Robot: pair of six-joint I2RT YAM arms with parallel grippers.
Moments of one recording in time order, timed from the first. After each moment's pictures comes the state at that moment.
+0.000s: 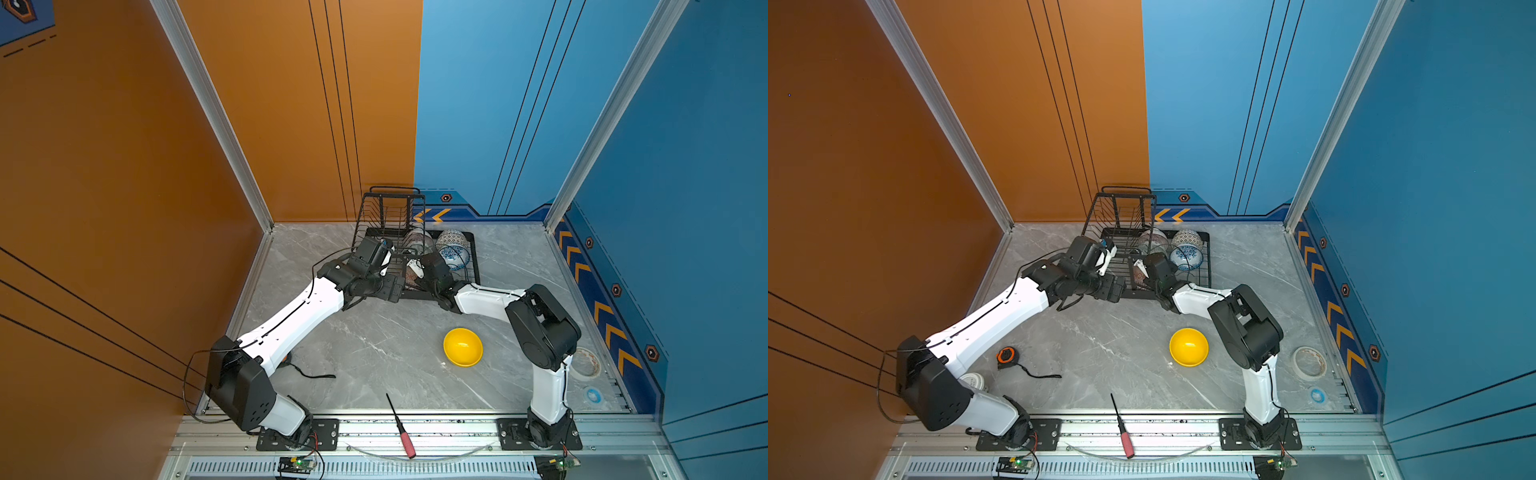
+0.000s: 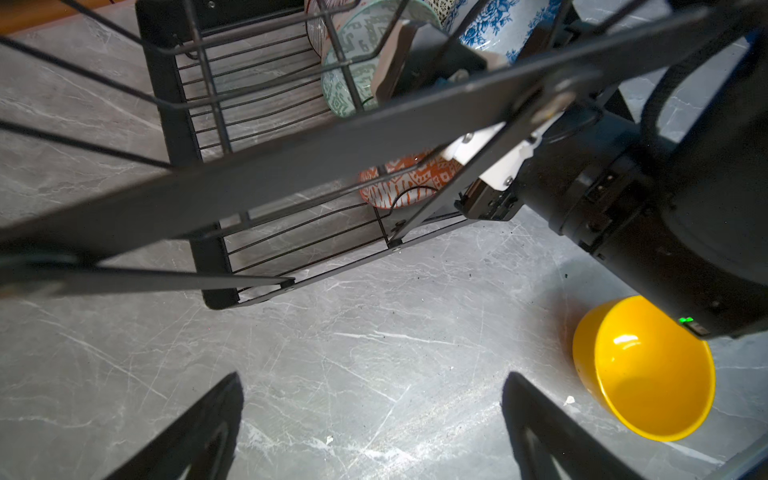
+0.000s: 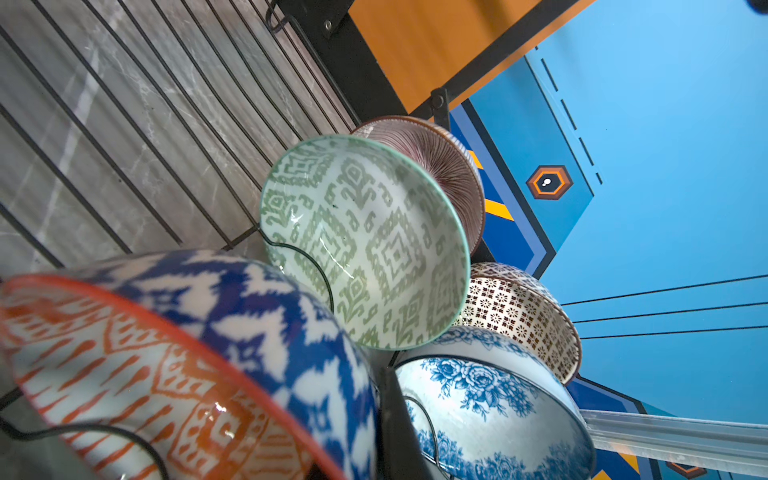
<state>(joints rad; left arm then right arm) -0.59 1.49 1.34 -0.76 -0.05 -0.21 0.64 1.96 1.20 0.23 0.43 -0.58</state>
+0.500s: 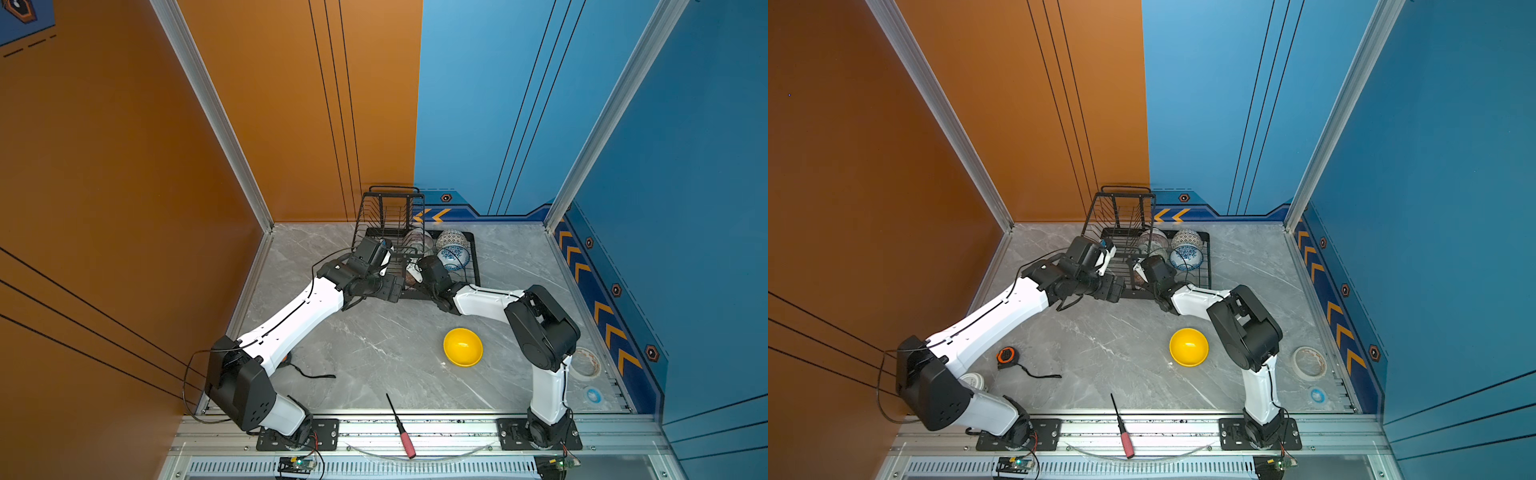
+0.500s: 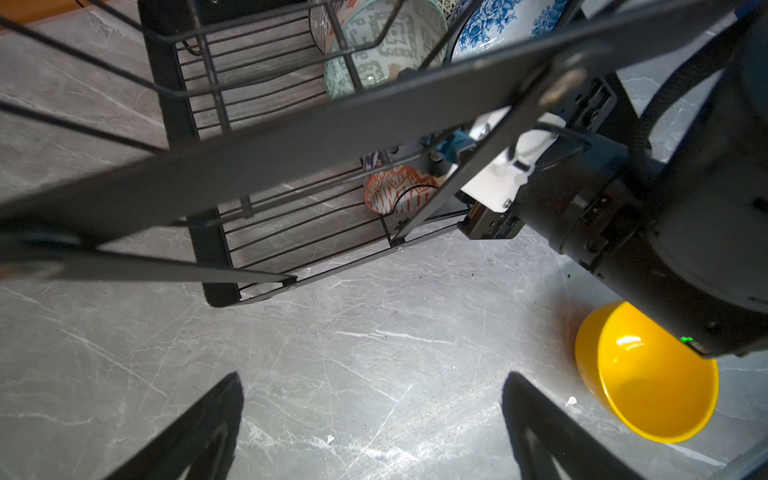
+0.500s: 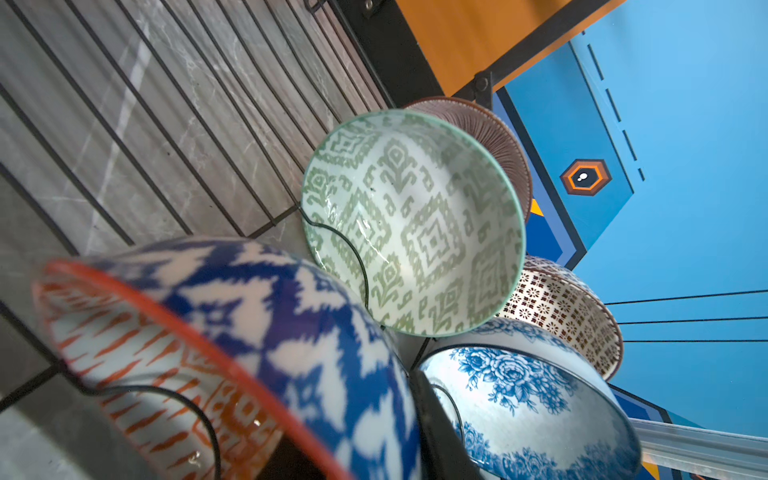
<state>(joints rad) -0.58 1.49 1.34 -0.76 -0.05 -0.21 0.65 1.96 1.20 0.16 0.41 -0.57</state>
